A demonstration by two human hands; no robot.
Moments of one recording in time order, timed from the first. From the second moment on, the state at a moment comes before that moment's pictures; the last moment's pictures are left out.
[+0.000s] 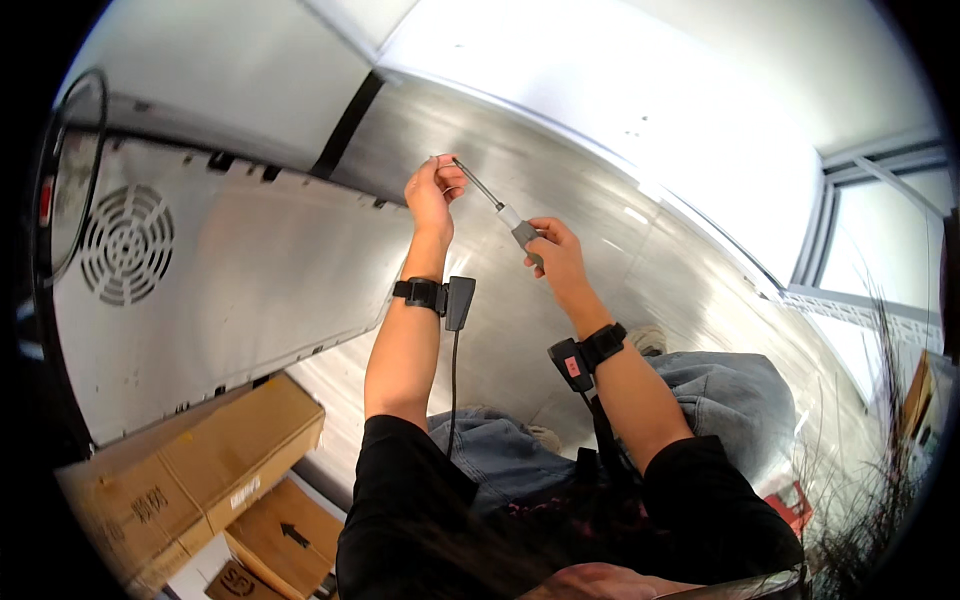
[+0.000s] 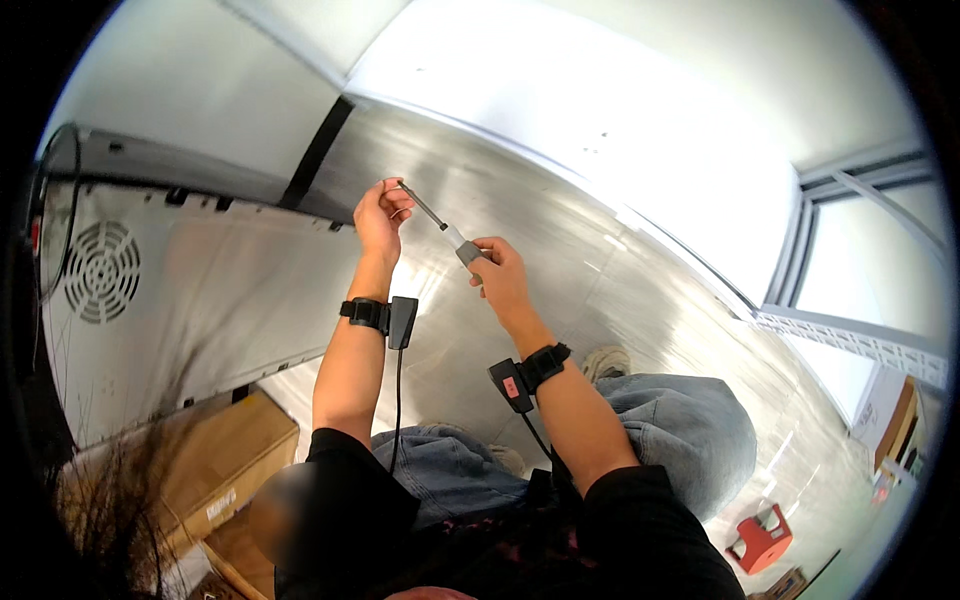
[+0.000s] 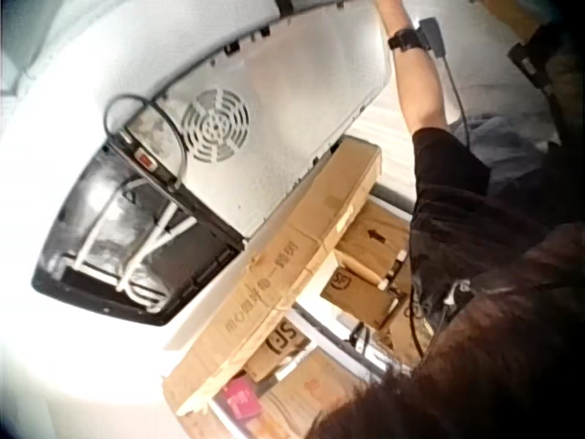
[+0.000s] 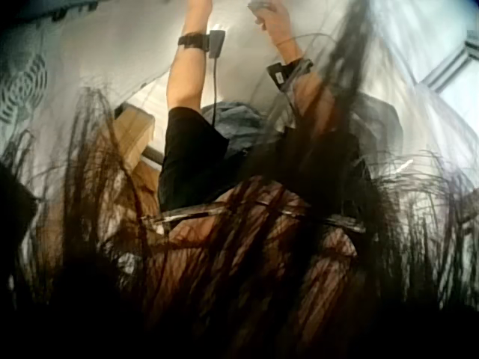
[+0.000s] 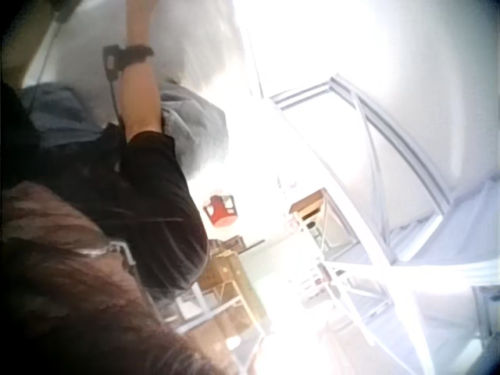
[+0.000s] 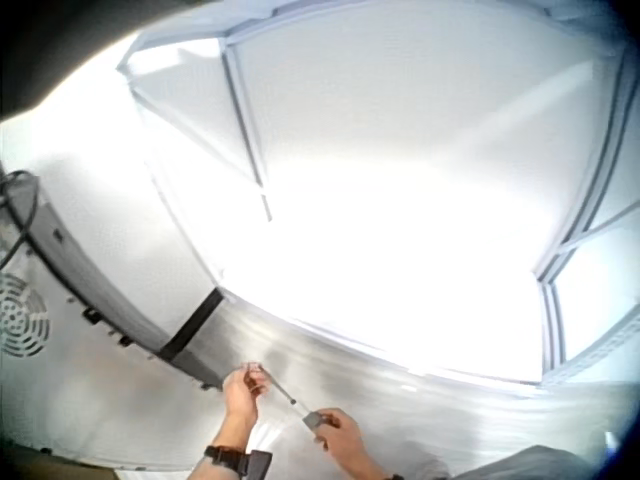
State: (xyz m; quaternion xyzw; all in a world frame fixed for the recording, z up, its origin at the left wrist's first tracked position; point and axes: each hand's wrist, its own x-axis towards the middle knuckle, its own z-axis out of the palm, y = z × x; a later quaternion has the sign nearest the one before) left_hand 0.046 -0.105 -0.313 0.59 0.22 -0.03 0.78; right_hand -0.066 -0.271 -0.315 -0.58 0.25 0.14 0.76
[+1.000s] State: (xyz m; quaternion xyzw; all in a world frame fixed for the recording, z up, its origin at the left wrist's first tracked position) left_hand 0.093 -0.280 -0.401 0.75 0.01 -0.25 0.61; right_hand -0.032 -0.370 -0.323 -0.47 0.38 -0.04 0.79
